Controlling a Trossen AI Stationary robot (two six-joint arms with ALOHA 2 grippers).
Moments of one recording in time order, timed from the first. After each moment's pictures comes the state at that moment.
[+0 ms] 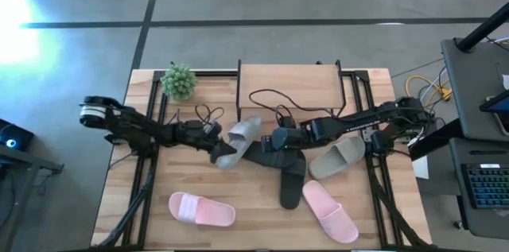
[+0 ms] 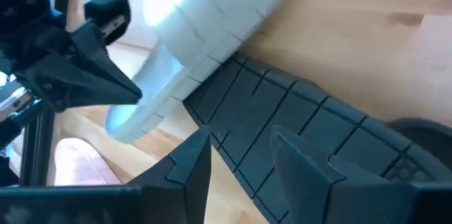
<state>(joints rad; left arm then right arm) 0.03 1.45 0.28 0.86 0.20 -0.80 0.14 1.65 1.22 -0.53 0.25 1.45</state>
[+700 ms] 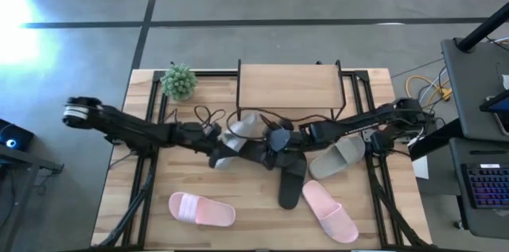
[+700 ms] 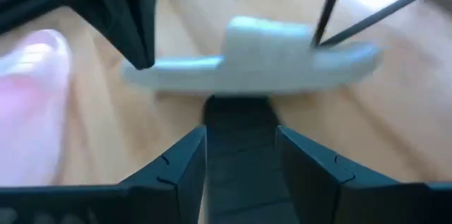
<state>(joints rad) -0.08 1.17 0.39 0.40 0.06 -0.77 0.17 1.68 1.22 -0.33 0.33 0.57</state>
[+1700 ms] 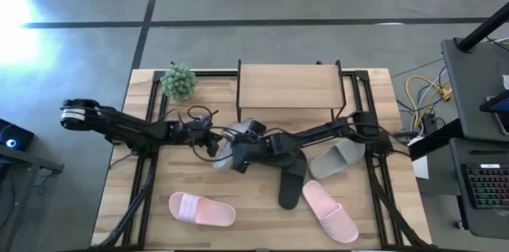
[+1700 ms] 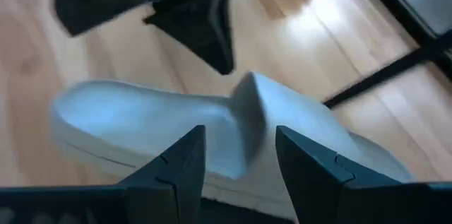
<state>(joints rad) 0.03 1.21 0.26 0.31 -0.21 -0.66 0.19 2.14 1.74 -0.53 0.55 0.37</state>
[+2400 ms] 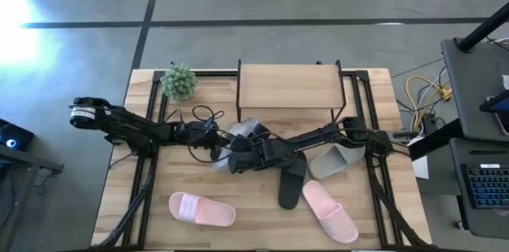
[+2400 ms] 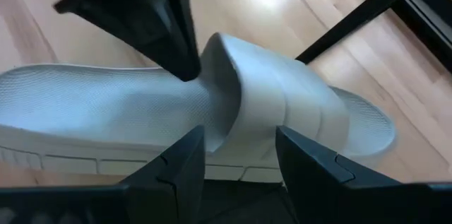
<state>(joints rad) 0.03 1.31 0.27 0.52 -0.07 -0.56 0.20 2.25 1.88 -0.77 0.66 0.59</state>
